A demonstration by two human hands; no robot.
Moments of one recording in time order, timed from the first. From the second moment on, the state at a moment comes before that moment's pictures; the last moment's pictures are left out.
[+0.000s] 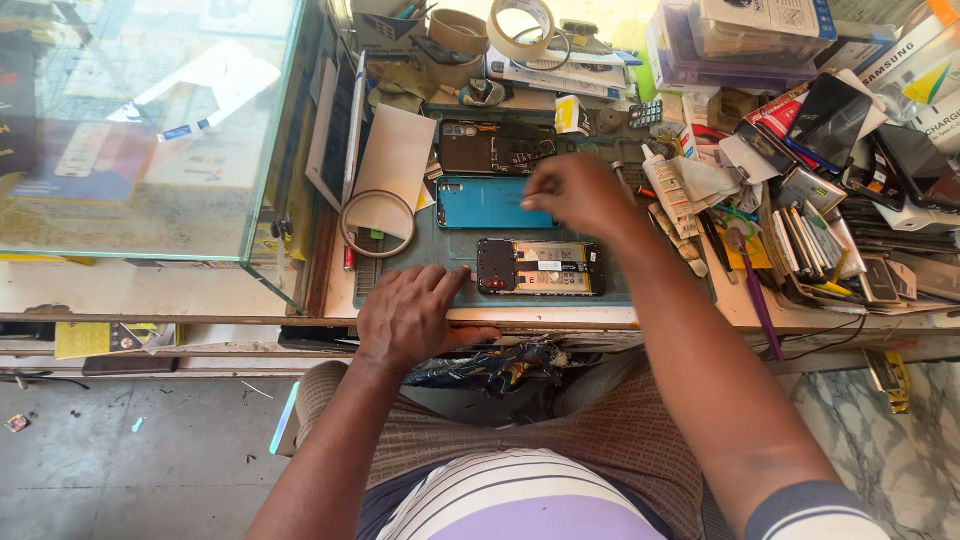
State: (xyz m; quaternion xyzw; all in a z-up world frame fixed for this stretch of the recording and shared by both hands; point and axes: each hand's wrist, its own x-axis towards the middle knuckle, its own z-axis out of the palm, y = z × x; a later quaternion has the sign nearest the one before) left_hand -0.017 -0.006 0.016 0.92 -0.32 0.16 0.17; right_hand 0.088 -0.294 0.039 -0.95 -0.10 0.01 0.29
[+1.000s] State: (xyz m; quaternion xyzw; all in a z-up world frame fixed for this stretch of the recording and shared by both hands) left_hand -0.014 -0.011 0.022 0.94 -0.26 0.09 0.20; right_hand 0.080 -0.329 0.045 -0.82 0.05 0.05 0.57
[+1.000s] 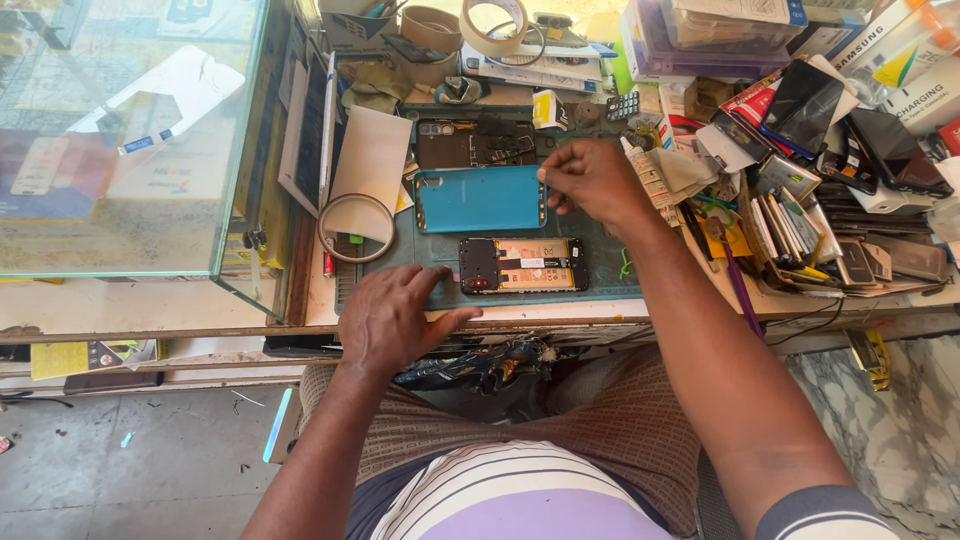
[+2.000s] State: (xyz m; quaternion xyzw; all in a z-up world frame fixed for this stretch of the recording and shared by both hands) left_hand 0.032 -0.054 0.040 0.70 -0.13 -0.12 0.69; right_hand -0.052 -0.349 0.054 -0.44 0.01 0.28 0.86
